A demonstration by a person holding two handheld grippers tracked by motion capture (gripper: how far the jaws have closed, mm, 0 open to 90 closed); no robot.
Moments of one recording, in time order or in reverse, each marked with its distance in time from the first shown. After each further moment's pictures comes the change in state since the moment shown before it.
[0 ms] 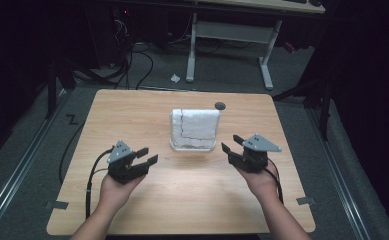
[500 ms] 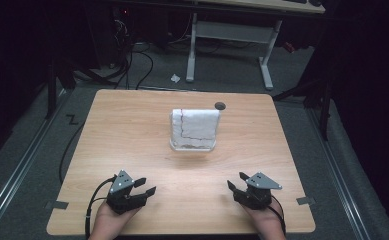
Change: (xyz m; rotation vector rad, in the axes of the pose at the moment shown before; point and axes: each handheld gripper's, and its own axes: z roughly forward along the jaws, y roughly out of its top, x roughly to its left) left arm -0.018 -0.056 -0.010 0.133 -0.022 0.002; right arm 0.021 -0.097 -0.027 0.155 -0.022 0.047
